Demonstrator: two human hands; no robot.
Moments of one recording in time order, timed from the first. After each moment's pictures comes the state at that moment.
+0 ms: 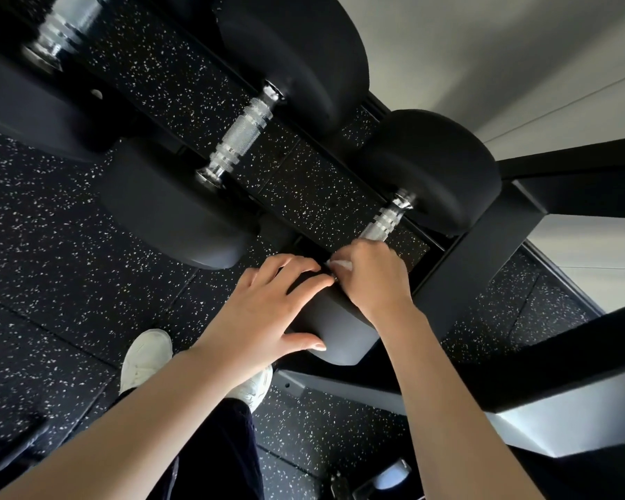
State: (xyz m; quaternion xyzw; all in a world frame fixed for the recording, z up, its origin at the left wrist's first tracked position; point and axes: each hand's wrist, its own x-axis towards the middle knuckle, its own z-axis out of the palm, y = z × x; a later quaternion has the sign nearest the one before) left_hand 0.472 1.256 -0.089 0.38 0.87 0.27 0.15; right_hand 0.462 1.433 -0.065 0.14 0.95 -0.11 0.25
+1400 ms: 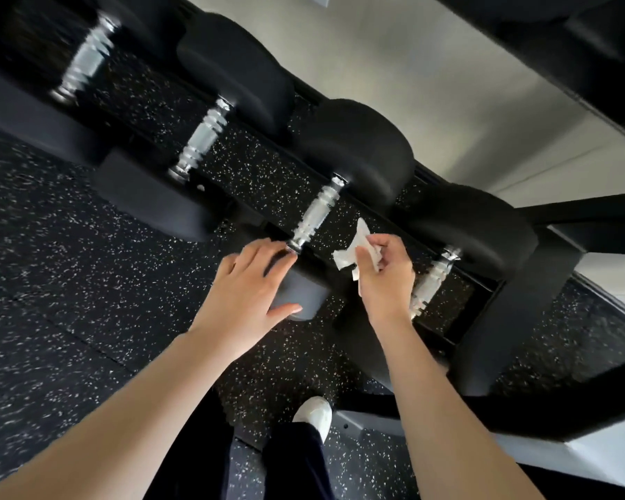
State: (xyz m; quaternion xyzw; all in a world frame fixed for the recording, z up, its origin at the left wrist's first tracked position) left_hand 0.371 1.152 -0.049 0.34 0.93 0.11 0.12; right_hand 0.403 1.346 -0.048 0.37 0.80 -0.47 -0.06
